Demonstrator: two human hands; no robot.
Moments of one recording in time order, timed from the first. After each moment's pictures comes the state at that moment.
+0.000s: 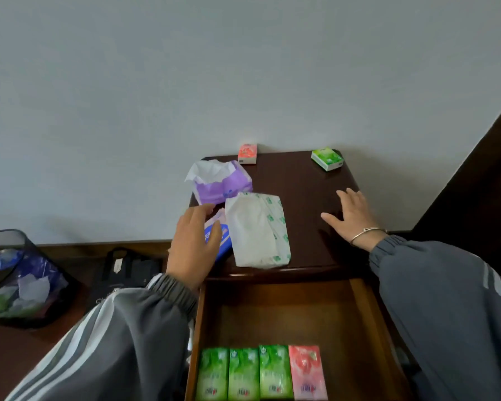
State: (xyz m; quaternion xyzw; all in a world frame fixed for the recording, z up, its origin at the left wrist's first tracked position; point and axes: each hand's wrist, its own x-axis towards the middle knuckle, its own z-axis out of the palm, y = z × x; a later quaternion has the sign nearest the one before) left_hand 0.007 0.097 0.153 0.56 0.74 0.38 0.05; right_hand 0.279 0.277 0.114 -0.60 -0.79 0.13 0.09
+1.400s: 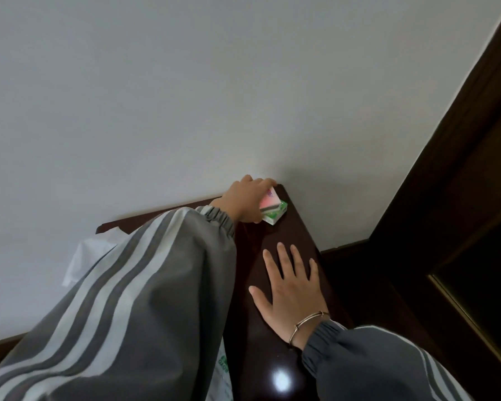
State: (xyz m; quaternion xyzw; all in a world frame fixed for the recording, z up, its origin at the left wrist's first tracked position) left_hand 0.114 0.479 0.145 0.83 0.55 -0.03 0.05; right_hand 0.246 0.311 0.068 -0.61 -0.78 0.07 0.06
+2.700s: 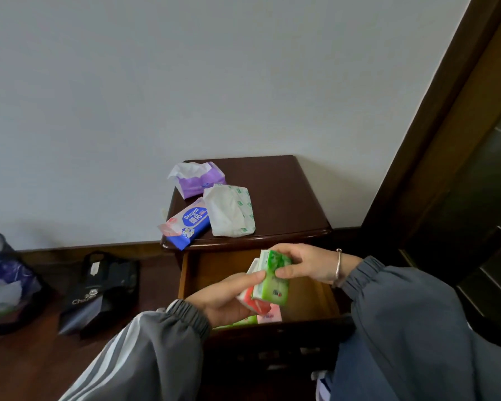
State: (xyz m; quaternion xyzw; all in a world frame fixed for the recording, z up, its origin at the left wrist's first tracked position) left_hand 0.123 -0.016 0.142 0.33 0.36 0.35 0.80; right_hand 0.311 0.079 0.174 -0.30 -0.70 0.64 0.07
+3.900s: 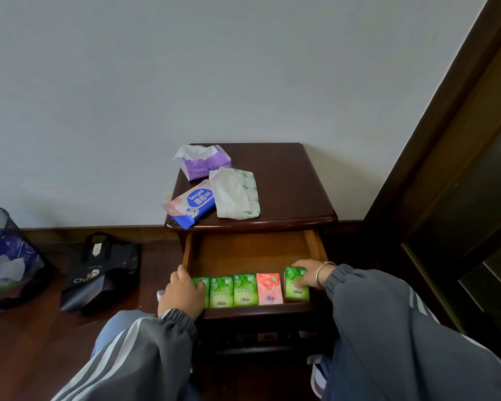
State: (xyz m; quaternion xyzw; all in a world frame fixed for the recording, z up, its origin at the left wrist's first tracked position) left_hand 0.064 -0.045 0.047 0.40 0.89 0.12 0.21; right_hand 0.320 0.097 0.071 -0.55 -0.74 0.35 -0.16
